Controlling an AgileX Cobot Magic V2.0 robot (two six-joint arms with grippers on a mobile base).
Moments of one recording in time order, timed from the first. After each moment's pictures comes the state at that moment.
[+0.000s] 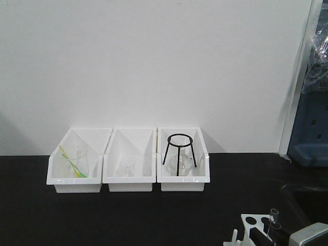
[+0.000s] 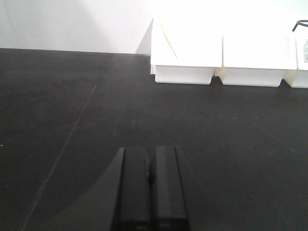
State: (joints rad) left arm 0.04 -0.02 0.03 0.05 0.27 -0.17; right arm 0.08 1.59 -0.27 -0.34 -1.08 0.11
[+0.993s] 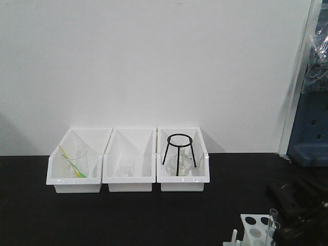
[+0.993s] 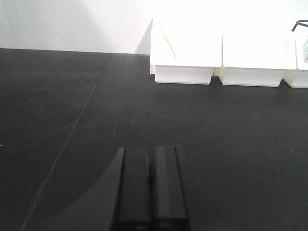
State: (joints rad) left arm 0.04 -0.02 0.03 0.05 0.27 -0.17; right arm 0.08 1.13 -0.40 -0.38 -0.68 0.30
